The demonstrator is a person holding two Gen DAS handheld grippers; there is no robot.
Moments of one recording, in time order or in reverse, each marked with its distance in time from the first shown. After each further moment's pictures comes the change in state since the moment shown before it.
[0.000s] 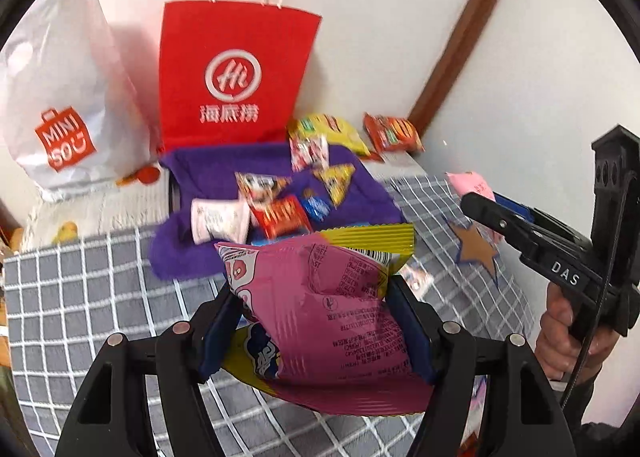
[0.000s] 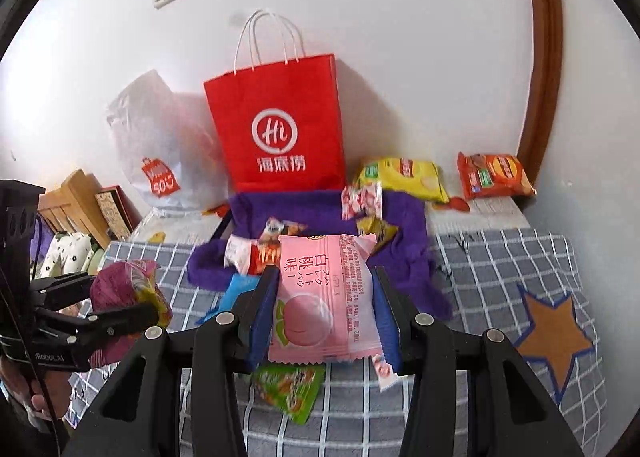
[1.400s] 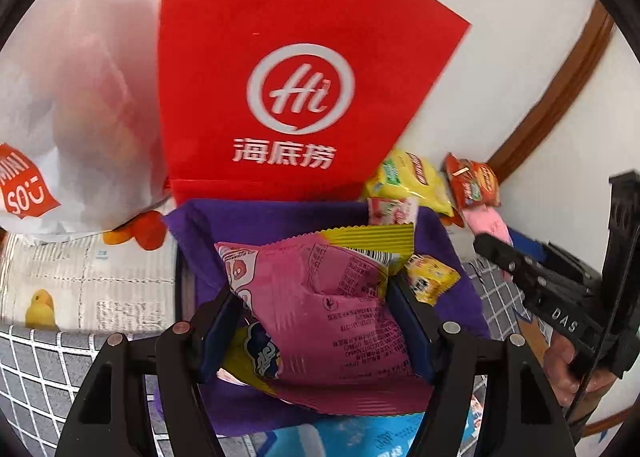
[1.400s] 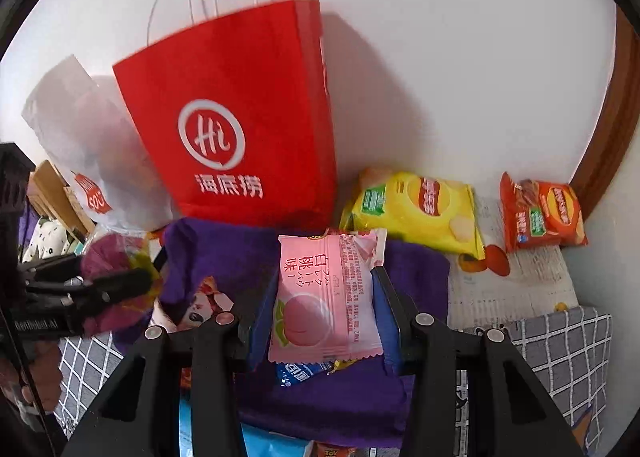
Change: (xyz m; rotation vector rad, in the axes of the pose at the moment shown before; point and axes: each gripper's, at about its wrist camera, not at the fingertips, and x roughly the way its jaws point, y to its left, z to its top) left arm 0.131 0.074 0.109 -0.162 0.030 0.093; right arm 0.189 -0.033 0.086 -0.067 0.158 0.002
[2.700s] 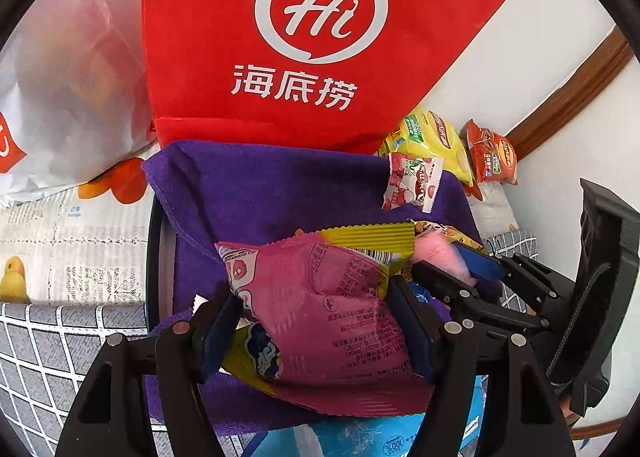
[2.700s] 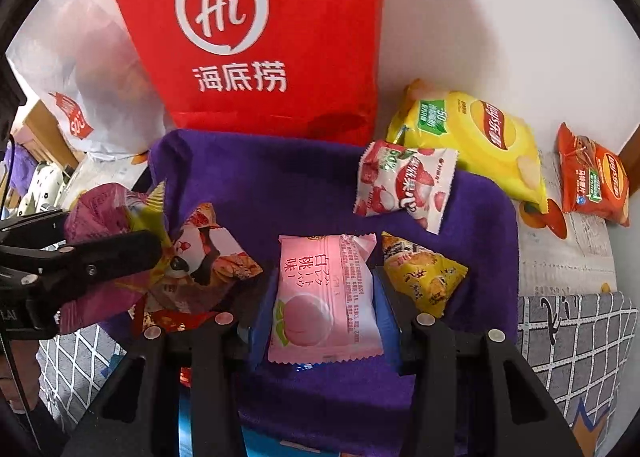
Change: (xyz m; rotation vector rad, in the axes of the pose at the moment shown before) left arm 0.056 0.005 -0.009 -0.053 0.163 -0.016; right arm 0.072 0.028 -0.029 -0.064 0.231 0.005
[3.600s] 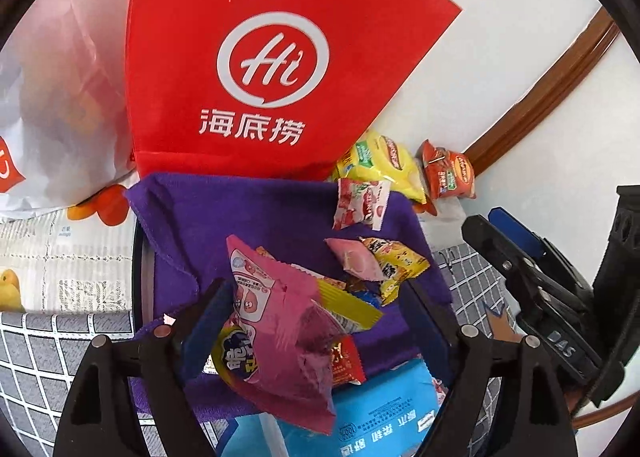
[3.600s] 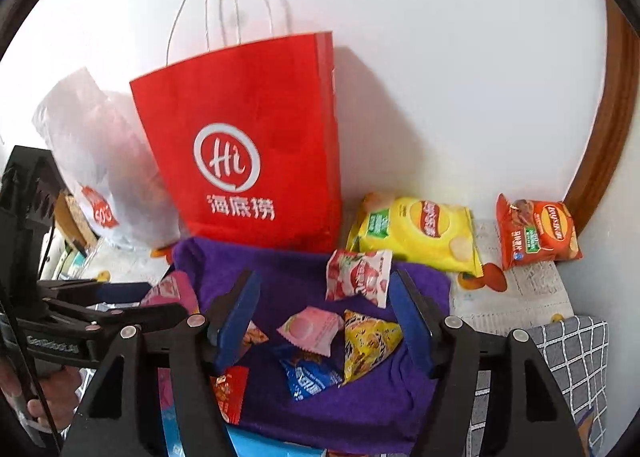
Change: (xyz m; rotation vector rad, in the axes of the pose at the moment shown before) left arm -0.041 -0.013 0.001 0.025 -0.082 -0.118; right arm -0.102 -0.010 0.006 0.056 -0.356 -0.065
